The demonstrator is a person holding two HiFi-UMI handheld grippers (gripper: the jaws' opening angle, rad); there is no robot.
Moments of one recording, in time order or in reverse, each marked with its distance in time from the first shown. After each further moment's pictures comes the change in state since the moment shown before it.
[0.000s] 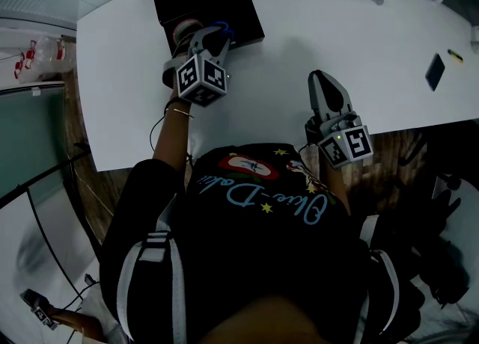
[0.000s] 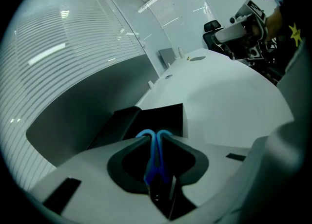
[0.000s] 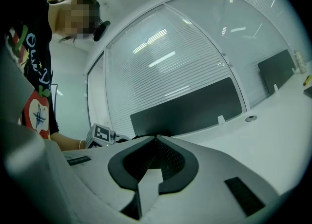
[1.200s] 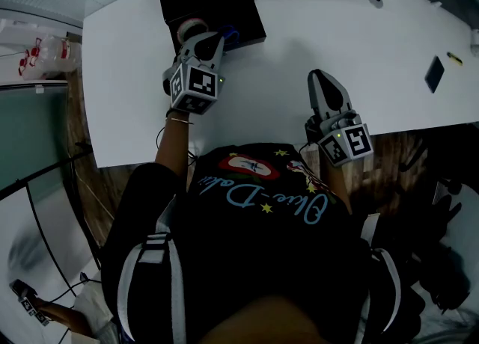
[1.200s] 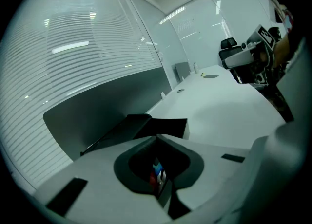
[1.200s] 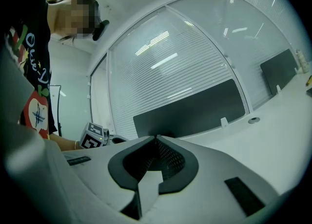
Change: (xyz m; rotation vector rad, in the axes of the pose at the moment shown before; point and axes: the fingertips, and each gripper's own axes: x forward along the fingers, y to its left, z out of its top) left arm -0.035 0.015 0.007 -0.189 -0.144 0.098; right arm 0.000 0.007 0.004 -0.007 -0.019 0.031
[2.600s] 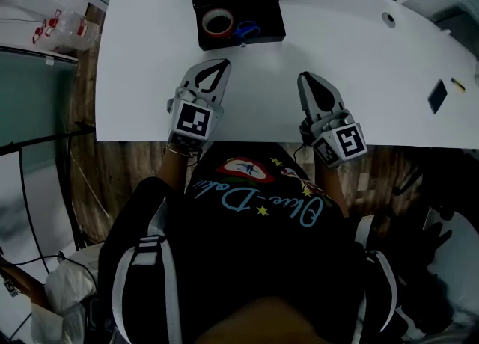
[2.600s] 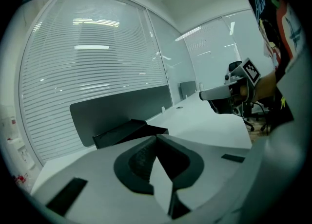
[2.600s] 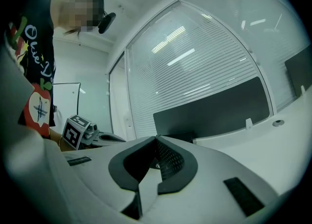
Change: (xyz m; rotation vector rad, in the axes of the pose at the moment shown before) left arm -0.119 -0.039 0.008 -0.228 -0.117 0.032; right arm 0.011 0.066 -0.009 -0.072 0.046 0.198
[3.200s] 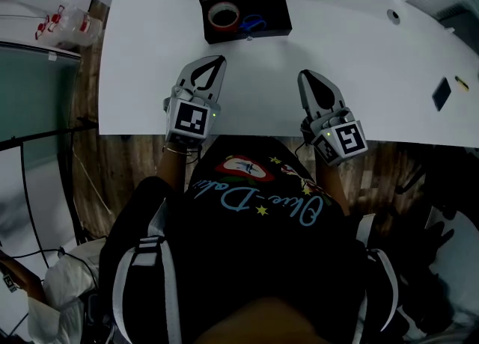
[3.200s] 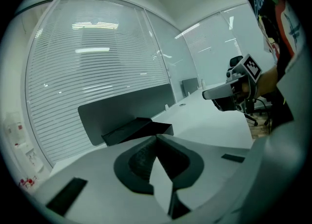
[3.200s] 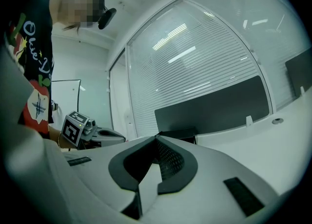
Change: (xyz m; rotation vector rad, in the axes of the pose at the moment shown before) left arm -0.021 0.011 -0.009 0.028 0.012 0.051; right arm 0.001 0.015 -0.010 -0.011 0.023 0.002
